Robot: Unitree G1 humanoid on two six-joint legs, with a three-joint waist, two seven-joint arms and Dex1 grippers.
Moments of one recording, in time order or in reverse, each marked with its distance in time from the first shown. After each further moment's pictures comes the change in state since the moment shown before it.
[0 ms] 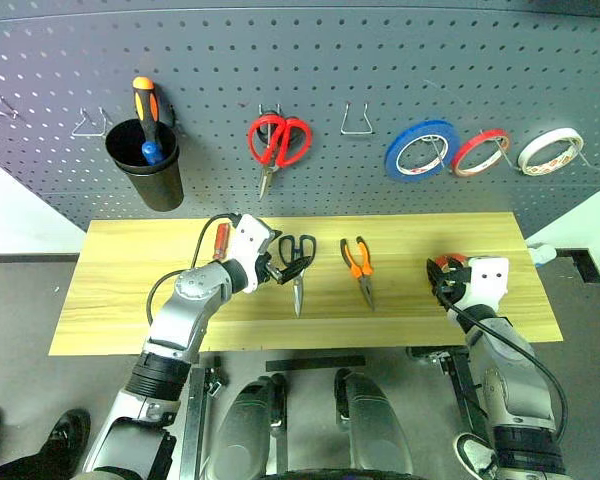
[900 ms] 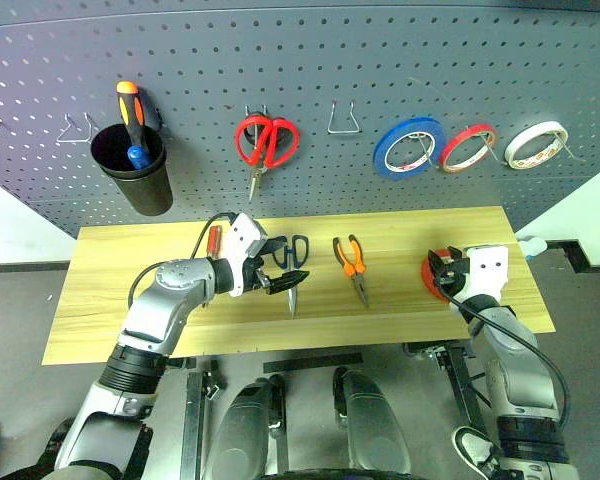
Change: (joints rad) left arm -0.034 0.154 0.003 -0.102 -0.172 0.210 -0.259; right arm -0.059 -0.047 0.013 0.016 -0.043 0.017 0.007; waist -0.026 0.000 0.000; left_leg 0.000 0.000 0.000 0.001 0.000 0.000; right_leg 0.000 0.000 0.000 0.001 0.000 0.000
